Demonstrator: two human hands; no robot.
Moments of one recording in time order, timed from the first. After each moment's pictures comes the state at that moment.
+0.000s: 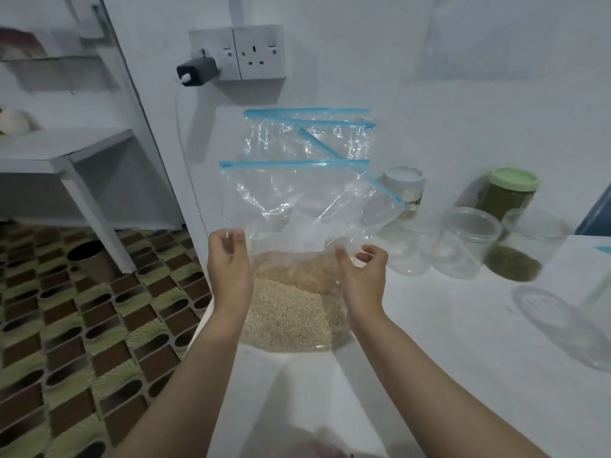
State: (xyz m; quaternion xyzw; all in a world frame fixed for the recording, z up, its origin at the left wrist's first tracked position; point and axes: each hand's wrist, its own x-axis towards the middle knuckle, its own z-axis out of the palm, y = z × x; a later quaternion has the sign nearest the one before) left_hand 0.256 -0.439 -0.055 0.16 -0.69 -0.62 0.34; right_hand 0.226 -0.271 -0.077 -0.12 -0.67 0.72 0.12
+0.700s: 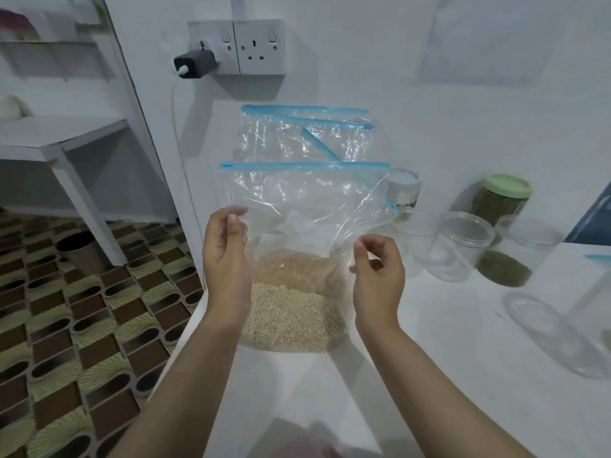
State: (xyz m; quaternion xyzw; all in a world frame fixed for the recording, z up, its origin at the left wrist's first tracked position) left_hand 0.279 -0.413 -0.020 0.05 -0.62 -0.70 0.37; right_hand 0.249 -0.249 -0.056 -0.04 -0.64 0.73 0.22
